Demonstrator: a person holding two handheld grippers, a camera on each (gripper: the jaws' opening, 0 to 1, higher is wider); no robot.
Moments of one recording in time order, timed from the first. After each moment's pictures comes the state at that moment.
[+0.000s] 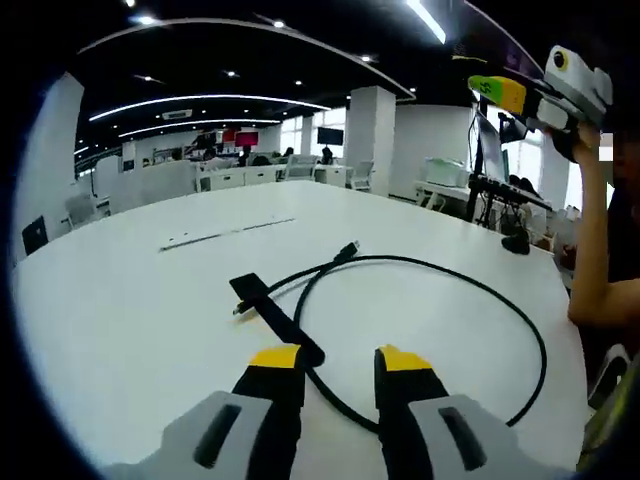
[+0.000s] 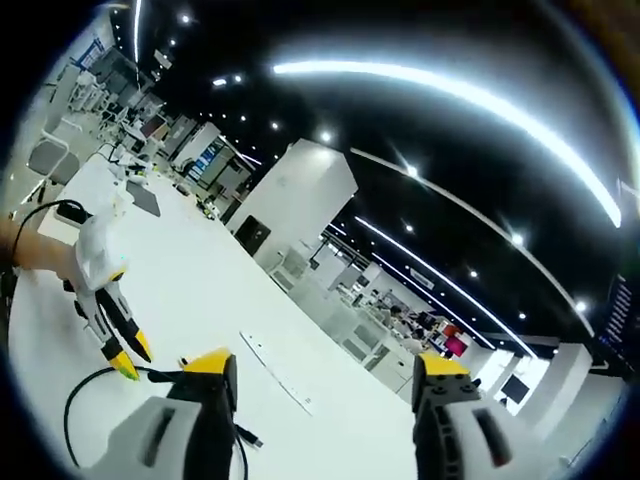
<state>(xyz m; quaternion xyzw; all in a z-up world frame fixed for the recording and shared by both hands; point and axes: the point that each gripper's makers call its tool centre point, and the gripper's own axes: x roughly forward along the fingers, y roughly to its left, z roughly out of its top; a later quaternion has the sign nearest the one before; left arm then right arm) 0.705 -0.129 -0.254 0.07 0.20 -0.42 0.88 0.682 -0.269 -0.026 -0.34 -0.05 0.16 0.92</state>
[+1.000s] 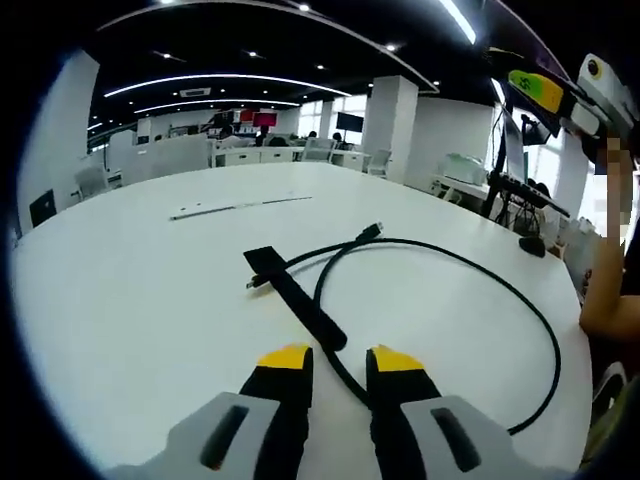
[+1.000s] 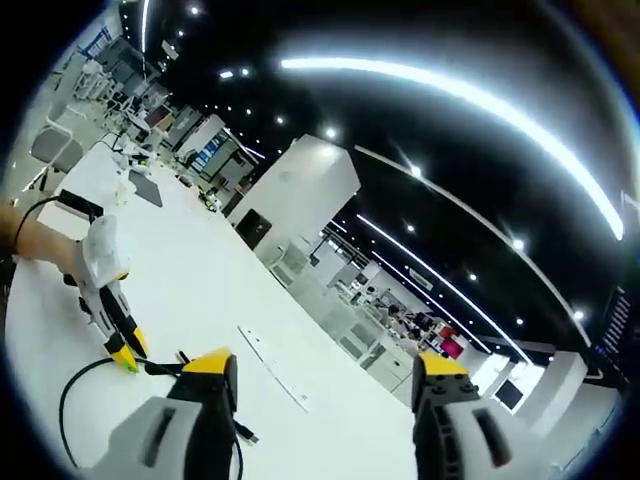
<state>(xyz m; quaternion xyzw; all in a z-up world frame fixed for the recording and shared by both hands) 0.711 -0.120 -0.271 0.04 0.24 -0.40 0.89 0.683 -0.267 -0.030 -0.36 -0.05 0.15 0.92</state>
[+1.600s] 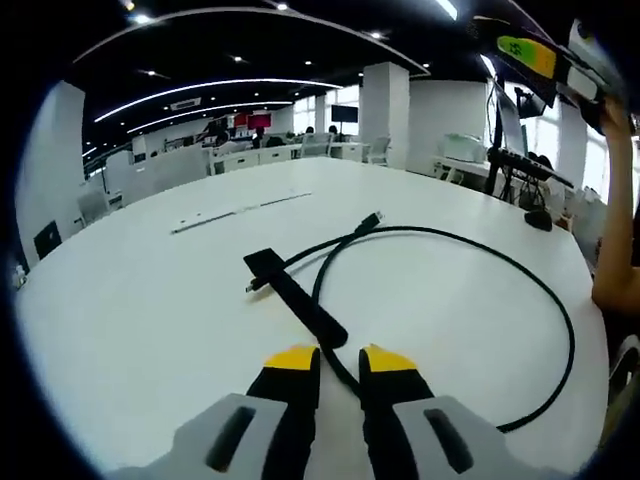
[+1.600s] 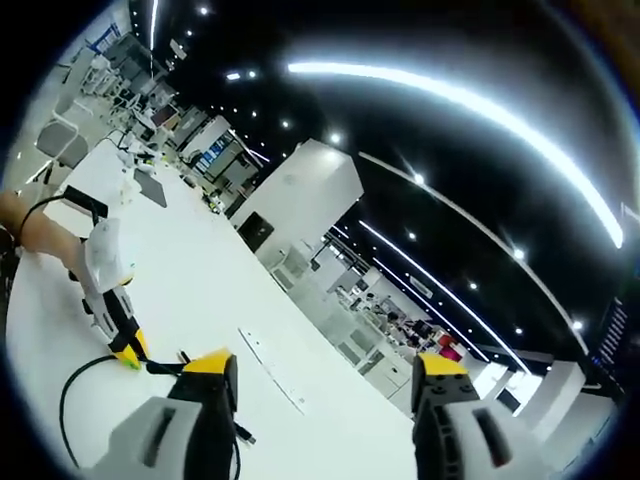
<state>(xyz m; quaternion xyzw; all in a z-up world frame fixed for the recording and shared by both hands) 0.710 -0.119 -0.275 0.10 0.24 -0.39 0.88 0.675 -0.261 -0.026 -0.37 -0.06 0.16 0.91</state>
